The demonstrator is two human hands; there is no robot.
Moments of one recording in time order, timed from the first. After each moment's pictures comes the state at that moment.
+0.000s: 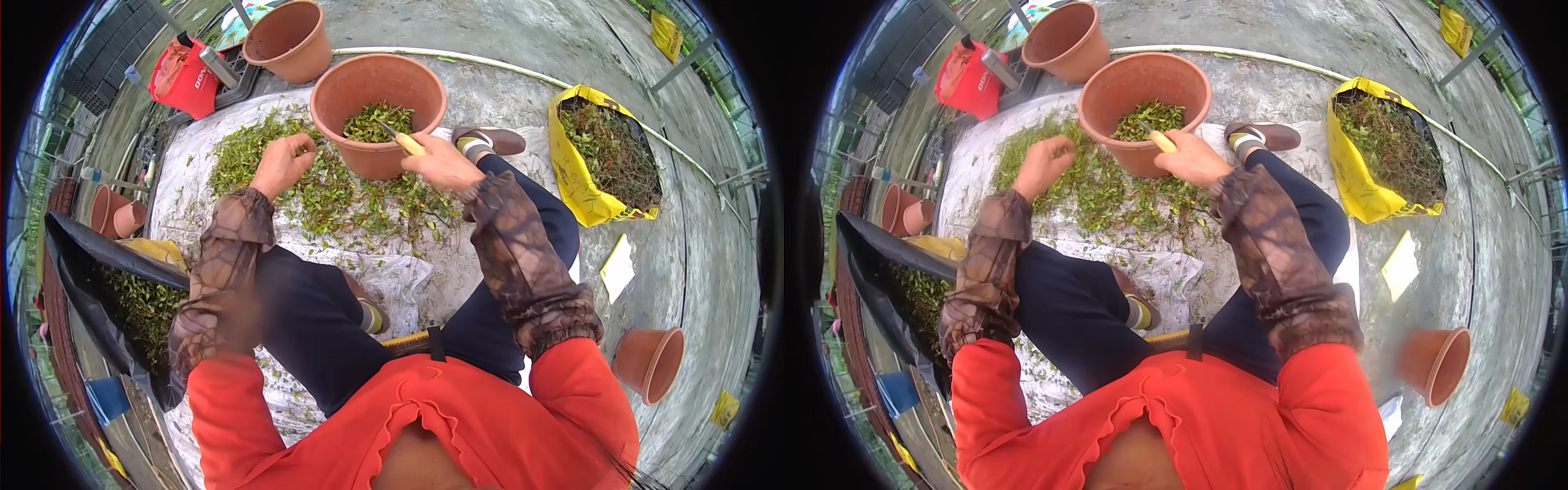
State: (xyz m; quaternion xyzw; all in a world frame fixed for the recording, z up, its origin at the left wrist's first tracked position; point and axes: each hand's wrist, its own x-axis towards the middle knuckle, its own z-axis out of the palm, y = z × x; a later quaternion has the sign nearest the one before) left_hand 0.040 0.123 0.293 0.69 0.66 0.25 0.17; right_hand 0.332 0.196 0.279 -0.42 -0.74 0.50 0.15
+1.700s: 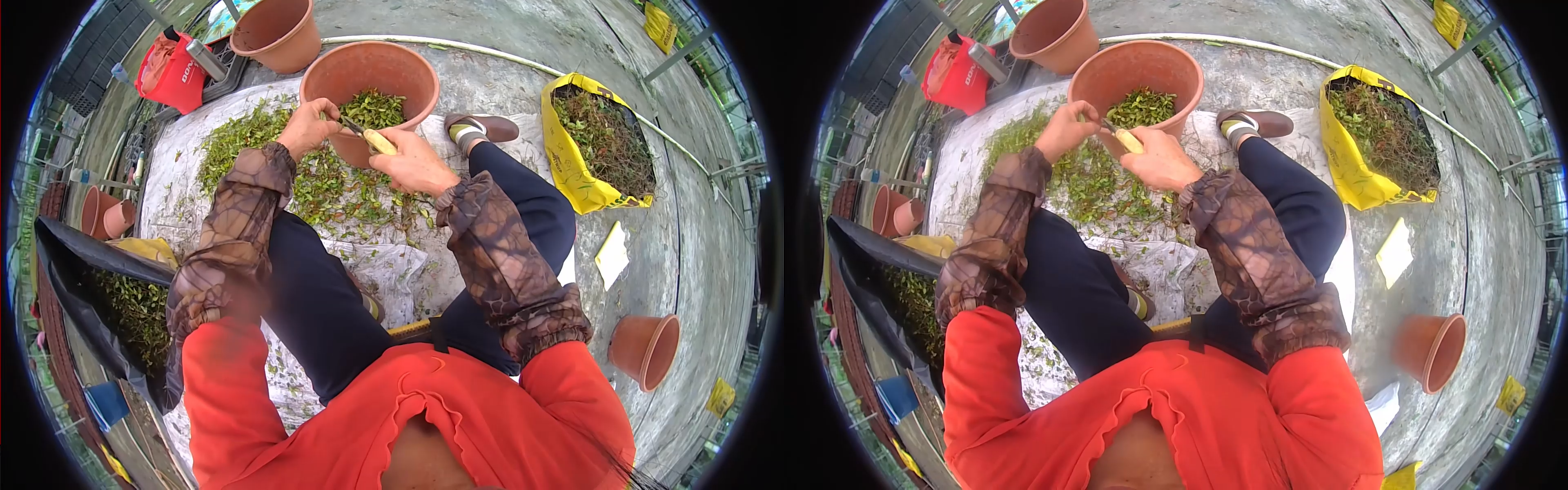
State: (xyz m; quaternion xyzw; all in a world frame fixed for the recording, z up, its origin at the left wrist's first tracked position) left_hand 0.066 0.185 0.258 0.62 0.63 0.32 0.34; right_hand 0.301 0.160 0.289 -0.42 -0.70 0.54 0.20
